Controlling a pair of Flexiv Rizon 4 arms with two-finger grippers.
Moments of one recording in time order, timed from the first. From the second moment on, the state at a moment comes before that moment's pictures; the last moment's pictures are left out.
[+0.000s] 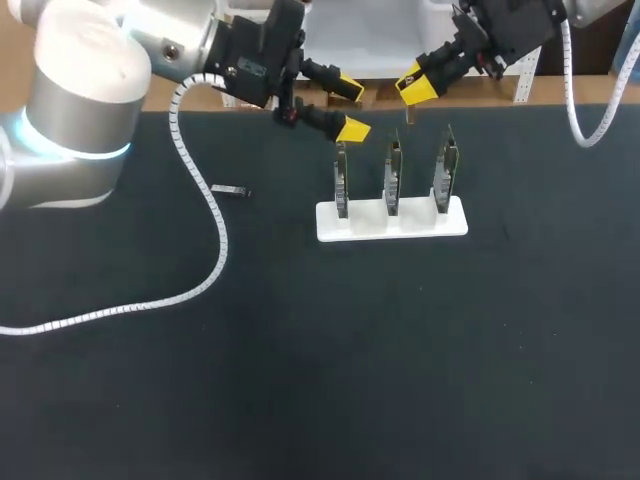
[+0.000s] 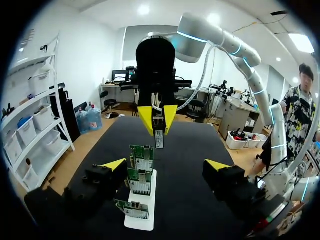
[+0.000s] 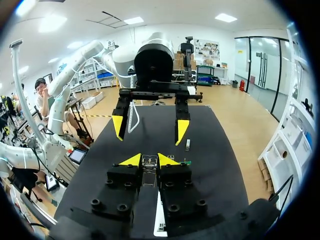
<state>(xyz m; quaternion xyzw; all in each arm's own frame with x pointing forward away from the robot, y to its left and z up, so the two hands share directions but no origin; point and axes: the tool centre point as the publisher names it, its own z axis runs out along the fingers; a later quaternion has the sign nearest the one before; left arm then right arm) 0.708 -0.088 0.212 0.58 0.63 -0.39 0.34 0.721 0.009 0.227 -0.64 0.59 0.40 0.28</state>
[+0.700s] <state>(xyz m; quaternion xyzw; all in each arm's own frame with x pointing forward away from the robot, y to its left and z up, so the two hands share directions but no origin) 0.706 -0.087 0.211 0.57 0.63 -0.39 0.34 0.720 0.021 0.195 -0.63 0.60 0.41 0.27</state>
